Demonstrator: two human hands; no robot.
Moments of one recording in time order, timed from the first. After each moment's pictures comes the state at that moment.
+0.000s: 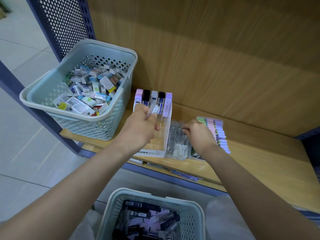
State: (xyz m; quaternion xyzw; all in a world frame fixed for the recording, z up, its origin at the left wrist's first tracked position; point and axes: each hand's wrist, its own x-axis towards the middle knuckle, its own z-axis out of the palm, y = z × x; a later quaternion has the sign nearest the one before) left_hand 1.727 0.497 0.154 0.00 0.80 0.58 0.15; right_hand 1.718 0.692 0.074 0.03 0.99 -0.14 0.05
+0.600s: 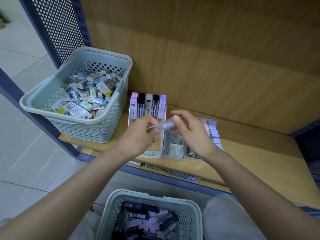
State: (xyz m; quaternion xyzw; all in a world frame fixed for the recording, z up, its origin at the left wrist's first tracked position) left_hand 1.733 0.502 0.145 0.10 0.85 0.49 0.19; right_hand 1.751 0.666 0.126 0.02 0.86 -0.51 -0.01
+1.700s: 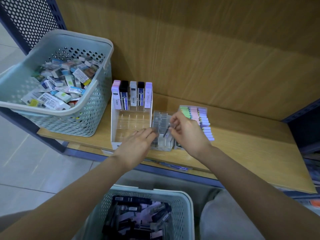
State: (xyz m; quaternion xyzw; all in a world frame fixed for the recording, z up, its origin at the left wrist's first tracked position) left_hand 1.734 0.524 0.037 0.38 0.91 0.13 0.06; right_hand 1.760 0.704 0.081 0.00 0.95 -0.32 0.00
